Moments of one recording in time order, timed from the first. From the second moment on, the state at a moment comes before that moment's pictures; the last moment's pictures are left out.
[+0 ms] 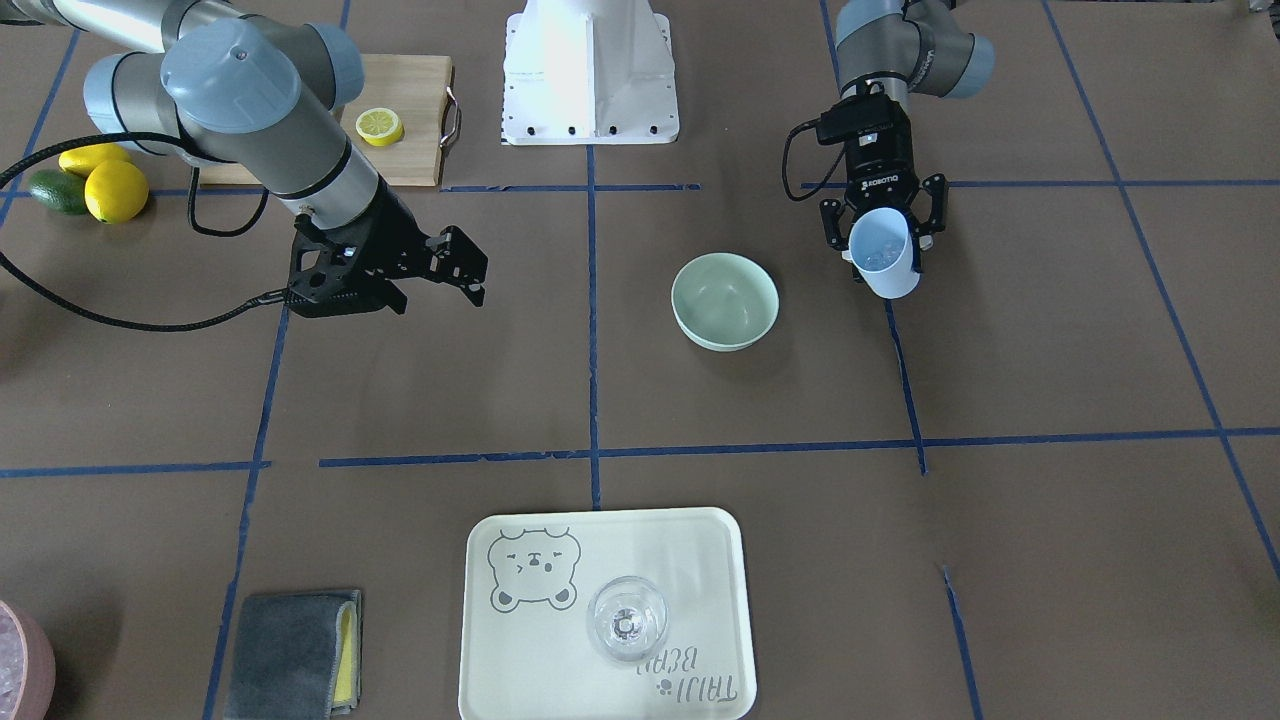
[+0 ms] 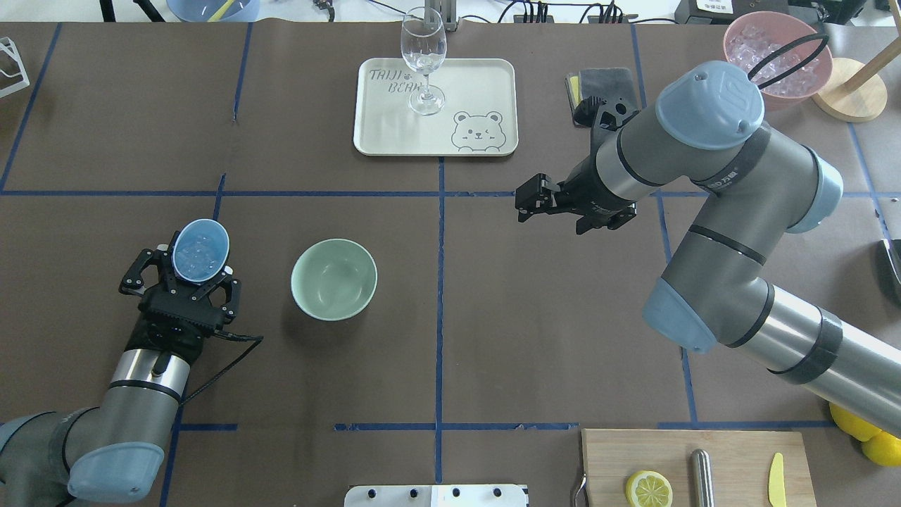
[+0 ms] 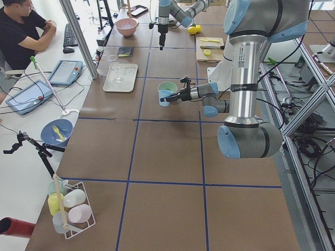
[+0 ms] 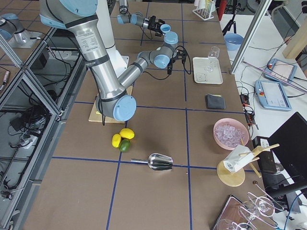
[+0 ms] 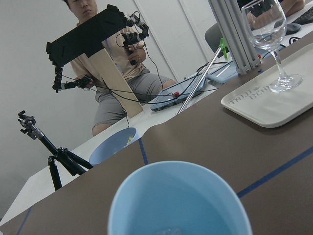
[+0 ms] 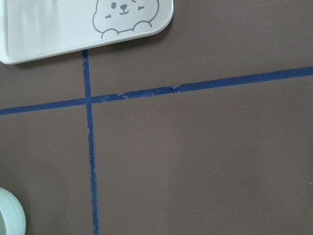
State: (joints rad) left arm -0.14 -1.59 -1.85 -2.31 -0.39 -0.64; right arm 0.72 -1.11 1.80 -1.30 2.12 1.28
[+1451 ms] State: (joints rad) left arm -0.13 -1.73 -1.83 -2.07 -0.26 0.17; right arm 0.72 -1.13 1.81 -1.29 2.12 1.27
